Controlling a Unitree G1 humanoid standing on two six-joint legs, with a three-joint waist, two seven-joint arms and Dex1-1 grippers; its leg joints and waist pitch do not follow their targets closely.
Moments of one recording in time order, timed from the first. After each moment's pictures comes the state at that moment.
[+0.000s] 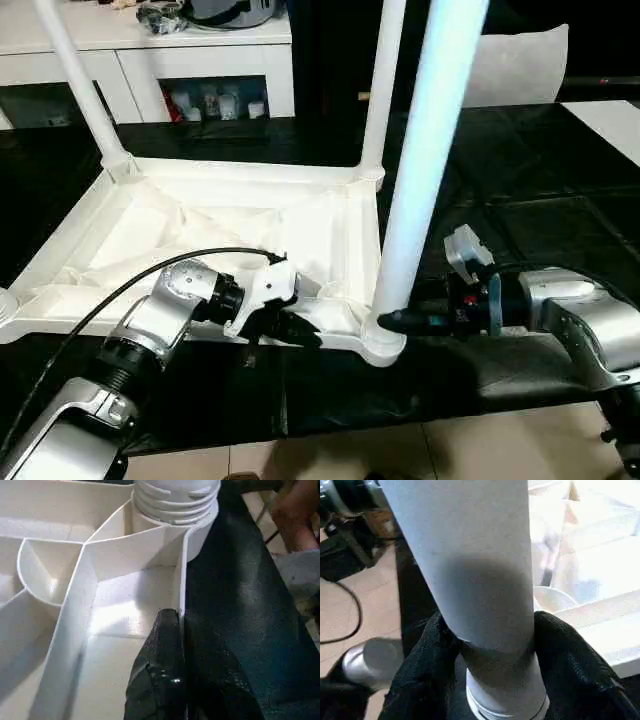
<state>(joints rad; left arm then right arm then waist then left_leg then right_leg) -0.55 0.43 -0.37 0.49 -0.08 0.13 -1.34 -0.38 -0.55 0.16 0.07 0.38 0.52 1.22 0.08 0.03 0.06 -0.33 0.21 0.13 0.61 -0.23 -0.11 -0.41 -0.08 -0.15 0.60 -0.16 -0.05</state>
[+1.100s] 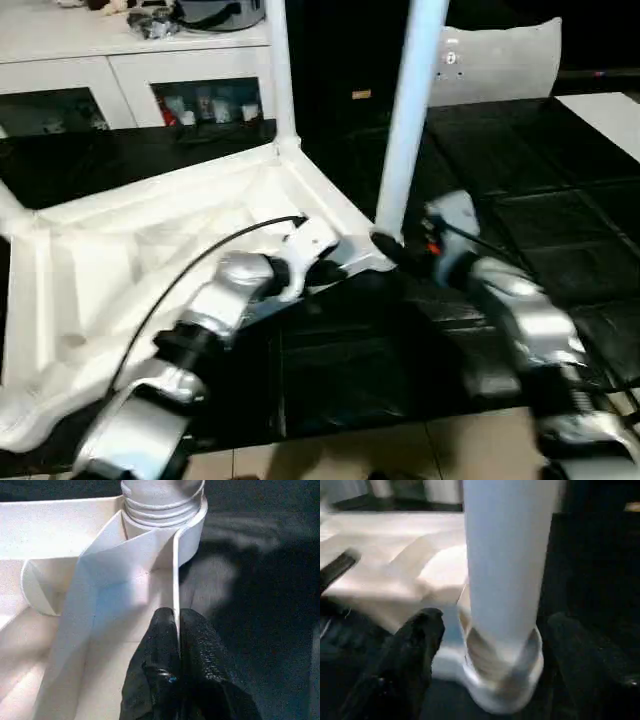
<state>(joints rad) -0.65 0.23 -0.28 0.64 0.03 0.18 -0.88 -0.43 -0.34 0.02 0.36 0.22 0.24 0.77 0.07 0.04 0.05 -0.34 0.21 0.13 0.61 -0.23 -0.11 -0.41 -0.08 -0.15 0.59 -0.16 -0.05</state>
